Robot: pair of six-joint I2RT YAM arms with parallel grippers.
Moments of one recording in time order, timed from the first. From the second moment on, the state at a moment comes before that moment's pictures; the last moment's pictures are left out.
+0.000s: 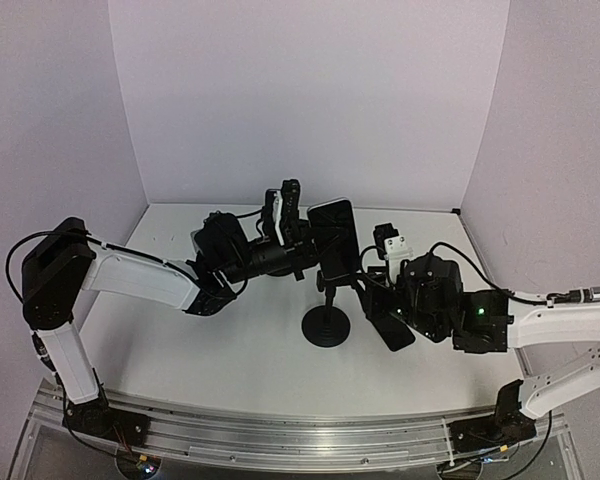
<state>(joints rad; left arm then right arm) -0.97 1.79 1.04 1.07 0.41 -0.30 1.11 1.20 0.74 0.07 0.55 0.34</state>
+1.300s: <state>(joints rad) -0.95 1.83 1.12 0.96 0.45 -0.16 1.06 1.30 0.74 0.14 0.49 0.38</state>
